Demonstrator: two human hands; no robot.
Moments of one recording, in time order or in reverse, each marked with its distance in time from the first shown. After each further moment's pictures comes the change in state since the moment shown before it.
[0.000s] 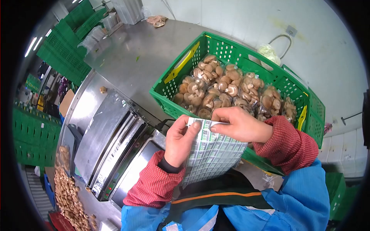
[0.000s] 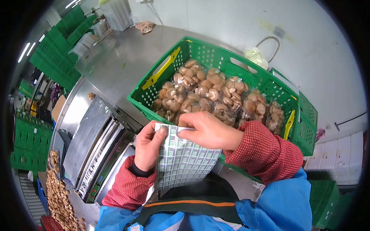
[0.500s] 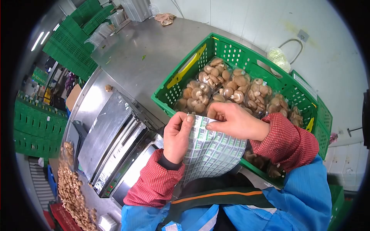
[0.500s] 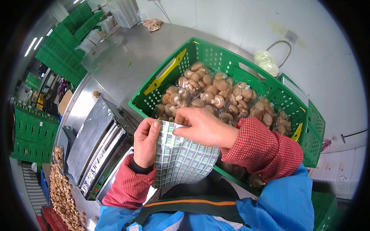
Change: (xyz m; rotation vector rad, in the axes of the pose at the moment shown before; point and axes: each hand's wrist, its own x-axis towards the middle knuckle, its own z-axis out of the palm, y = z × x) left_hand 0.037 -0.002 0.003 0.049 0.195 0.037; right_hand 0.036 0.017 -0.021 0.061 0.044 -0.051
